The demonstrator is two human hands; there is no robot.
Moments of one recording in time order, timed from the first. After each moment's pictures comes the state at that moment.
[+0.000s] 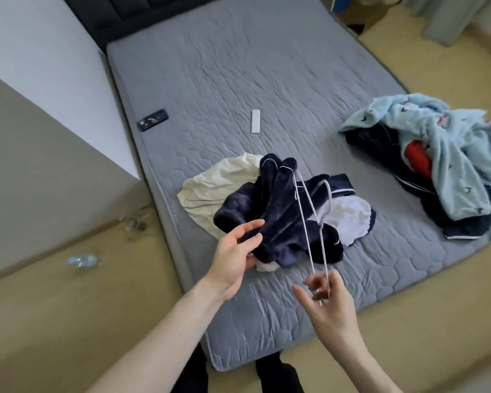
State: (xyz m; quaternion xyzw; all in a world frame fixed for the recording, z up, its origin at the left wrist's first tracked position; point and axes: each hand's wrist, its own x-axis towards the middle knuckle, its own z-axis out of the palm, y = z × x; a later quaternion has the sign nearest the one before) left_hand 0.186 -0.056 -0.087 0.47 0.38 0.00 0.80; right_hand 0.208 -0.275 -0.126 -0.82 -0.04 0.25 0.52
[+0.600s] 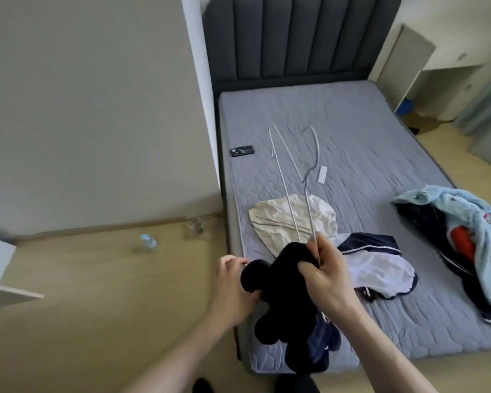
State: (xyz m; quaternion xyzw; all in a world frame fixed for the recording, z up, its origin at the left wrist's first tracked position) left_hand -0.124 0.018 -0.009 0.85 0.37 0.06 0.36; right_hand 0.032 -0.111 0.085 -0.73 -0.32 0.23 0.56
